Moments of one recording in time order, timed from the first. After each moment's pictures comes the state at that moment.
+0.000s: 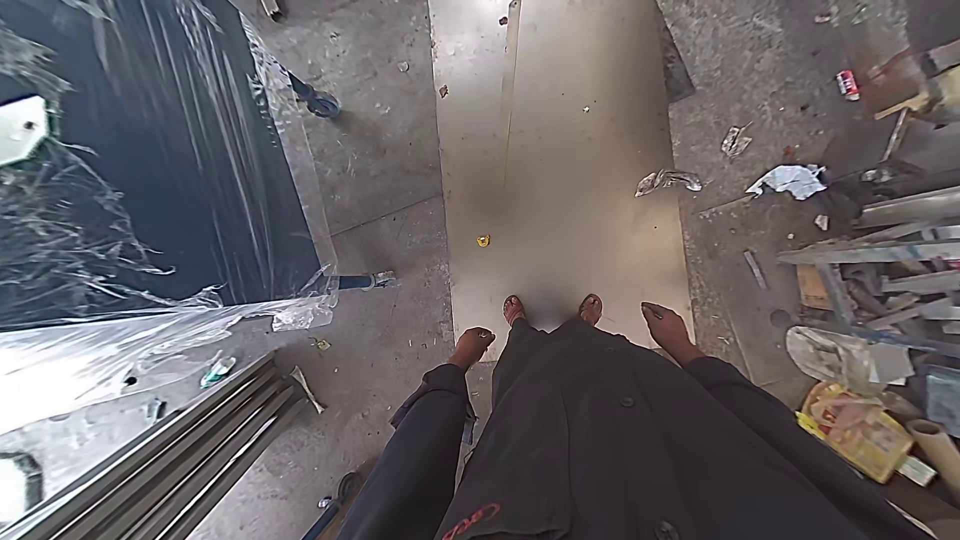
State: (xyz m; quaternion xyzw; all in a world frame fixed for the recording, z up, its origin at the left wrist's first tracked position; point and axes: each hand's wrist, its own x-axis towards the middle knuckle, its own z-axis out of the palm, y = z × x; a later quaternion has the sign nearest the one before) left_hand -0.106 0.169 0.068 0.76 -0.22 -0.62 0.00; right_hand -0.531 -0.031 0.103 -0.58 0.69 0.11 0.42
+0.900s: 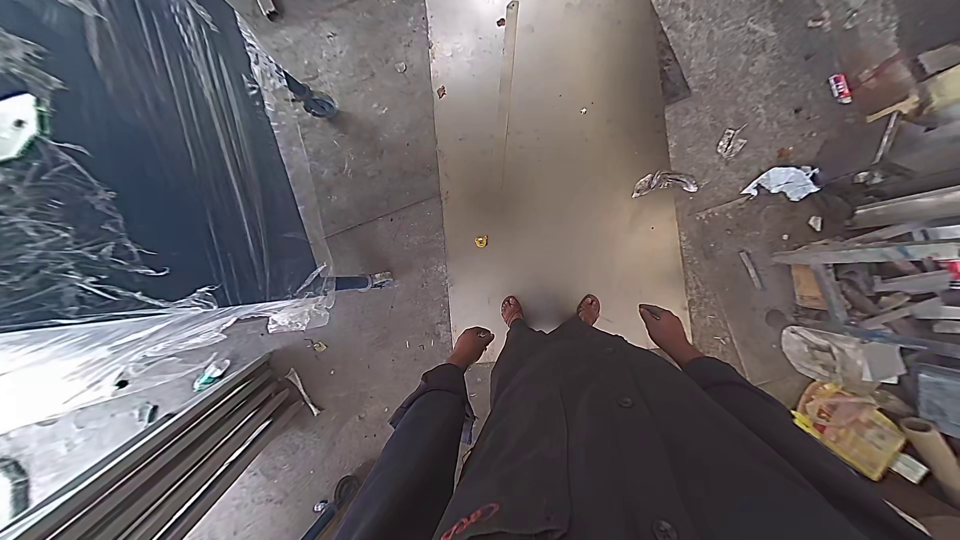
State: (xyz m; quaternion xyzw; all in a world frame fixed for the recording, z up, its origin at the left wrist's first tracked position) left_hand -0.108 0.166 0.067 0.76 -0.21 -0.62 0.01; right_hand -0.533 -0.031 0.104 -0.59 0.68 0.12 0.42
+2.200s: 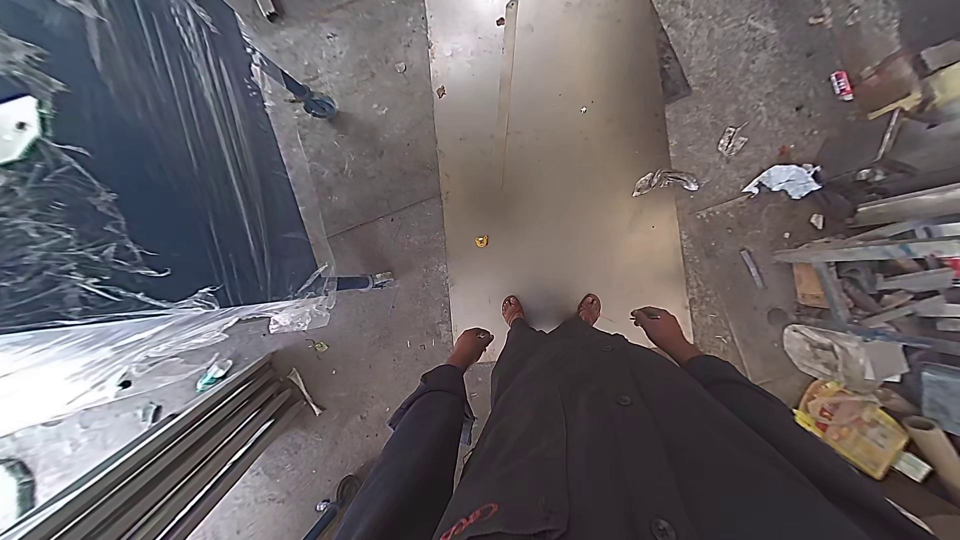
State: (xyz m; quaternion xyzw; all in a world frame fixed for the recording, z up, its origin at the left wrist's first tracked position) left_hand -0.106 0.170 0.065 0.76 -0.21 -0.62 0.01; right_hand -0.532 -0.026 0.095 -0.54 0.68 0.09 0.48
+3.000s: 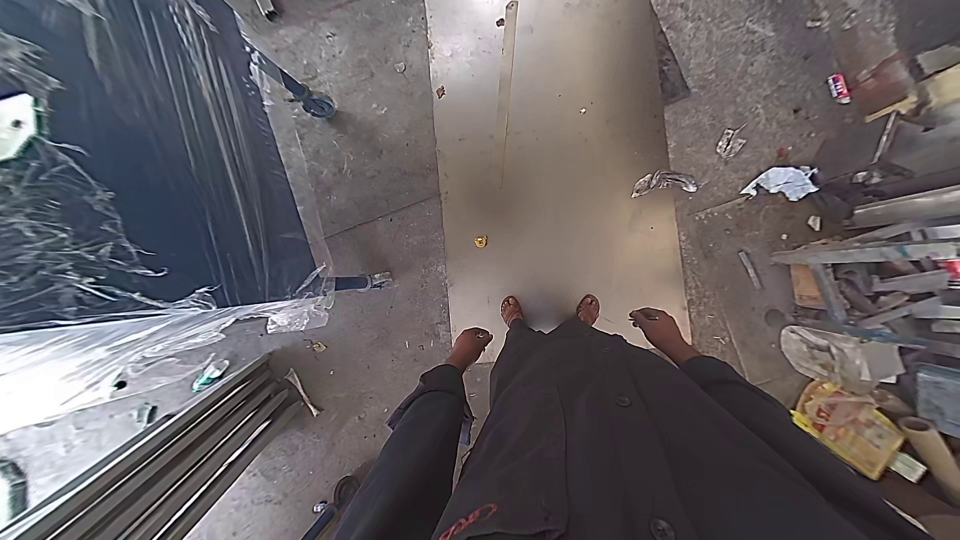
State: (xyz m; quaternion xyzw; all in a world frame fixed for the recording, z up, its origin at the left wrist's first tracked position) left_hand -0.105 0.169 0.066 0.76 -0.21 -0.62 0.01; right_hand -0.532 -0.026 0.092 -0.55 0.68 0.09 0.48
